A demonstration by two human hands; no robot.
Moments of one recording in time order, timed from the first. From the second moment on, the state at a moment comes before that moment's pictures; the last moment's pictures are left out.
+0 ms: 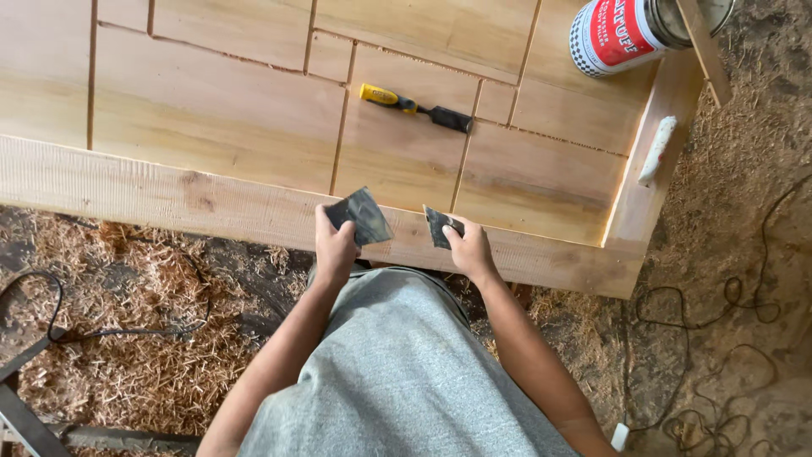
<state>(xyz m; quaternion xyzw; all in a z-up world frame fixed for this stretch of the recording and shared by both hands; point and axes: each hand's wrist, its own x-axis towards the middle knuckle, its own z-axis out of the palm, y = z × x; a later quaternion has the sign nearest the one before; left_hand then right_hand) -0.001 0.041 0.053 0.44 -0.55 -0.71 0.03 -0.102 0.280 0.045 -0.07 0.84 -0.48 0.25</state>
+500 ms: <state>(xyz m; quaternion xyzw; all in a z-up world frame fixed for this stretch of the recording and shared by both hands) -0.065 -0.042 0.038 0.44 -0.48 -0.76 0.01 -0.302 0.116 0.063 -0.31 0.88 -0.35 0.12</state>
